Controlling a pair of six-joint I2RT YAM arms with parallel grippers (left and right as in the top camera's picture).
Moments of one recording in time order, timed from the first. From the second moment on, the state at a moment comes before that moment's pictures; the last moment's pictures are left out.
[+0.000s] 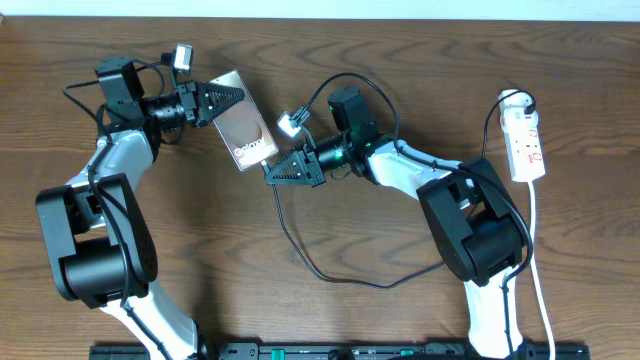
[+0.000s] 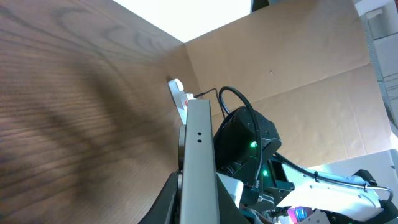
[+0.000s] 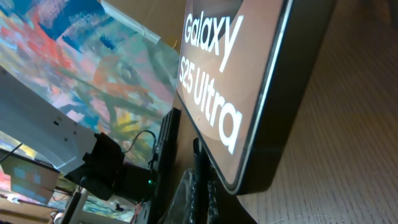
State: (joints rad) left arm 0.22 1.94 1.19 0.21 1.47 -0.61; right arm 0.54 2.18 1.33 0.19 -1.33 0.26
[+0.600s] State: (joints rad) left arm 0.22 1.94 1.19 0.21 1.47 -0.61; right arm 0.54 2.19 1.33 0.21 -1.43 0.17
